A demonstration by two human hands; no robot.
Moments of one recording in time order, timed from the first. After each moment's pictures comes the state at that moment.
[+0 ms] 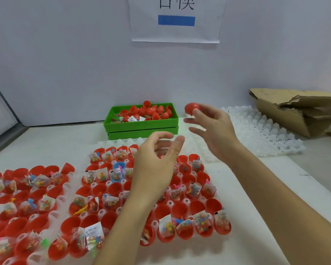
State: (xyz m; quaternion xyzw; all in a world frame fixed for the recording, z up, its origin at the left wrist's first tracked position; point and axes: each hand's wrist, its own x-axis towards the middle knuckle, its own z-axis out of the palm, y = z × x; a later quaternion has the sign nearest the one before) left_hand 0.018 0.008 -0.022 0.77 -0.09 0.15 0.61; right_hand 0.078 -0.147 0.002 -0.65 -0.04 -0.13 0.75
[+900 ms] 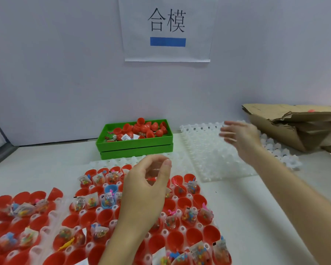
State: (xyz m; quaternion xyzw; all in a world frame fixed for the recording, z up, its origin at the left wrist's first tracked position) left_hand 0.020 0.009 -0.022 0.77 -0.11 0.16 0.61; right_hand 0.141 -0.256 -0.014 -0.65 0.15 -0.21 0.71
